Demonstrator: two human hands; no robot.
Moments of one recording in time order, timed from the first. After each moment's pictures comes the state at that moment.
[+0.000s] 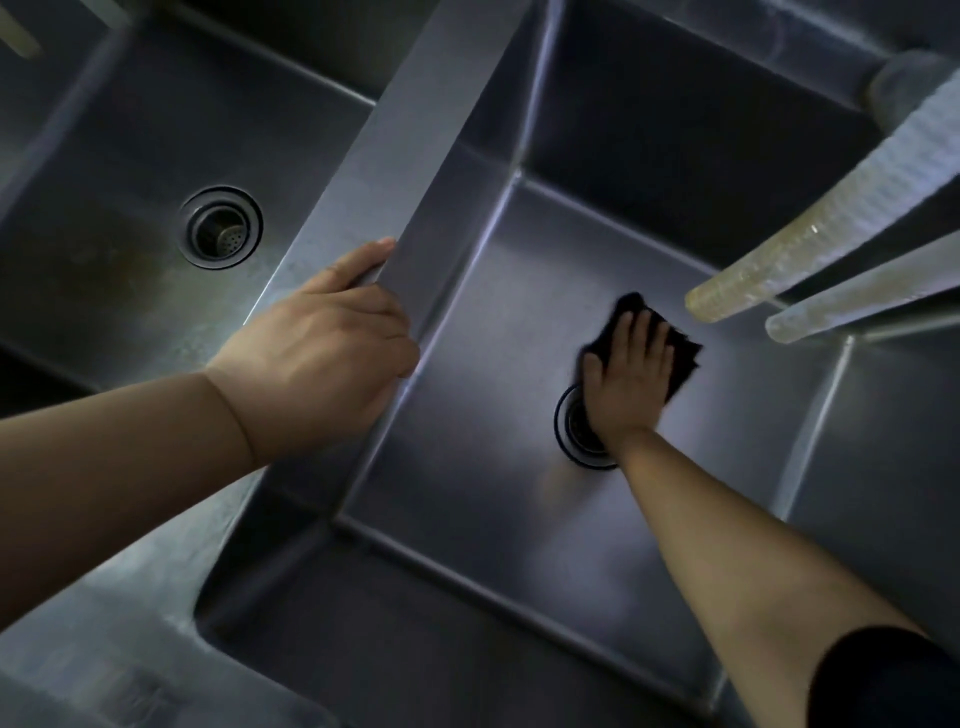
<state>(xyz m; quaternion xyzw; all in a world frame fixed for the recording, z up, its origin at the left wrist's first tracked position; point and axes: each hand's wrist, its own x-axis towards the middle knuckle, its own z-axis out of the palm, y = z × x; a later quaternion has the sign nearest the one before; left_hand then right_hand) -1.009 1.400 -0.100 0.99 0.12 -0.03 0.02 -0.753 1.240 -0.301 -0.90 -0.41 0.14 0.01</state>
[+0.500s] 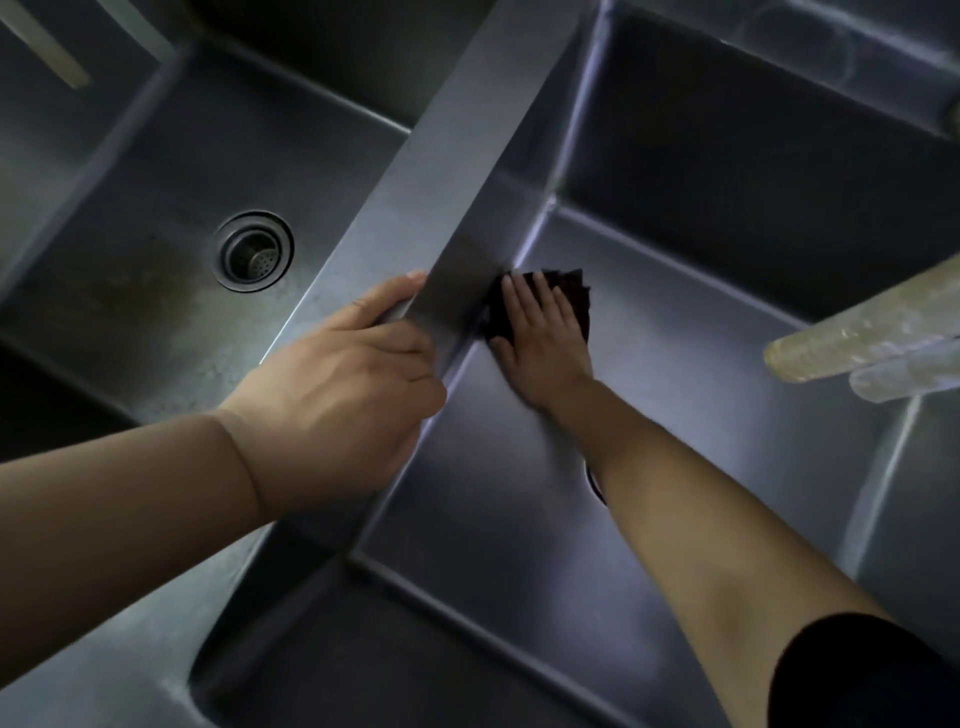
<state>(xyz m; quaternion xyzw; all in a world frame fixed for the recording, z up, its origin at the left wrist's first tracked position) -1.008 1.400 -0.104 0.99 0.13 -0.03 0.03 -0.799 1.361 -0.317 -0.75 -0.65 0.14 0.02</state>
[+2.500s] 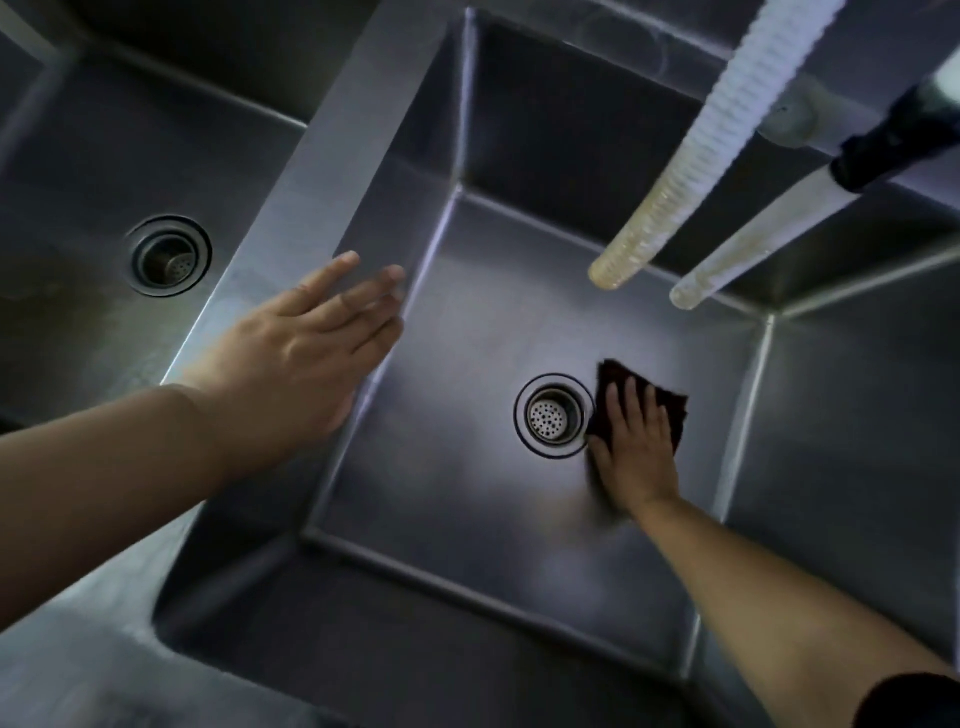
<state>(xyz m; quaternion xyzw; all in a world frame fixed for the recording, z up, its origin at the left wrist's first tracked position) -1.004 1.382 -0.096 0.99 0.07 -0.08 -0.13 -0.738 1.123 -0.294 -0.87 -0.45 0.18 -0.03</state>
